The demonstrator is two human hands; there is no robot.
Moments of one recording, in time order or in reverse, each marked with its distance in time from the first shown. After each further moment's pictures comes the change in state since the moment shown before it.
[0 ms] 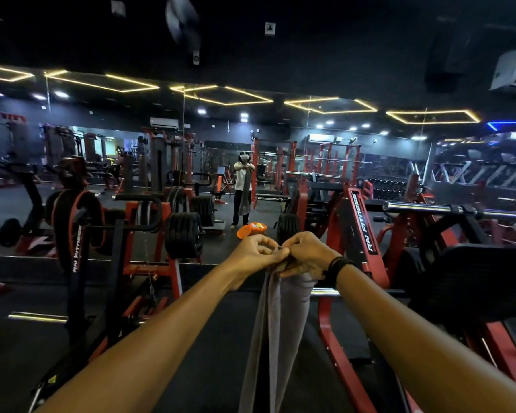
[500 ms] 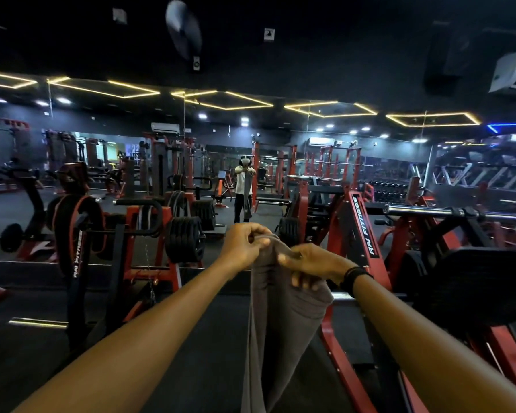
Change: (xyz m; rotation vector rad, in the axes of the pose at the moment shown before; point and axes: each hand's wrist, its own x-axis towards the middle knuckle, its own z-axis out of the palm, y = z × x) left_hand 0.013 0.010 -0.013 0.382 0.320 0.305; right_hand -0.003 0.016 -0.028 -0.416 -0.178 -0.126
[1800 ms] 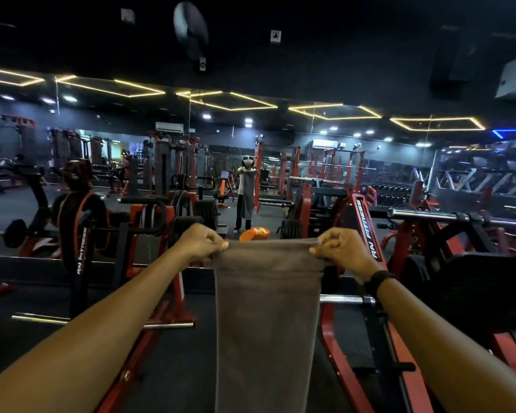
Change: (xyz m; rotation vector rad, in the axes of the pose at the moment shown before) left_hand 0.012 -0.056 -0.078 0.060 -0.086 -0.371; right_hand 0.000 0.024 -0.027 0.346 0.485 -0.261
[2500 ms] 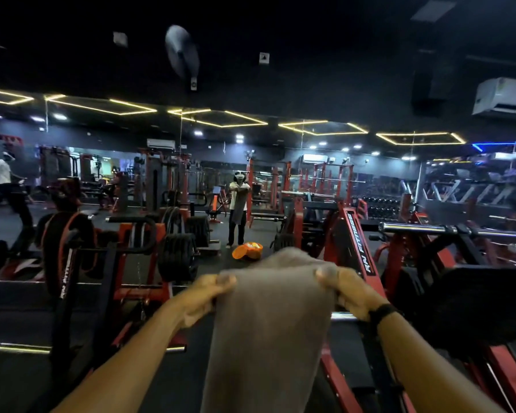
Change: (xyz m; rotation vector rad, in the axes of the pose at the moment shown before) left_hand -0.025 -0.025 0.041 -0.560 -0.477 -0.057; right_hand -0.013 0.029 -0.013 0.377 -0.133 0.316
